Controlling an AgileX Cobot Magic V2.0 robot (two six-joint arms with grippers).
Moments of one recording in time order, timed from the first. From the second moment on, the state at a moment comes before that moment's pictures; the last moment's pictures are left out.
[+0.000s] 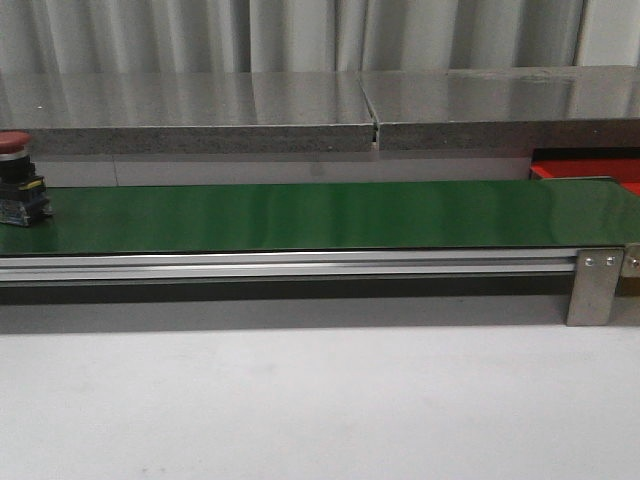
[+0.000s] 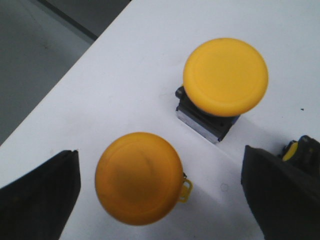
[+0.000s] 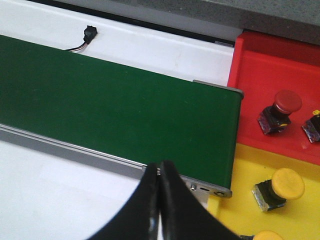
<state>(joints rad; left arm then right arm) 0.50 2.13 -1.54 0.29 0.39 -0.35 -0.03 0.89 -0.80 0.32 0.59 -0.39</state>
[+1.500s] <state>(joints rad) 0.35 1.67 -1.43 0.11 0.68 -0.32 -0.03 0.89 -0.80 0.32 0.59 -0.39</state>
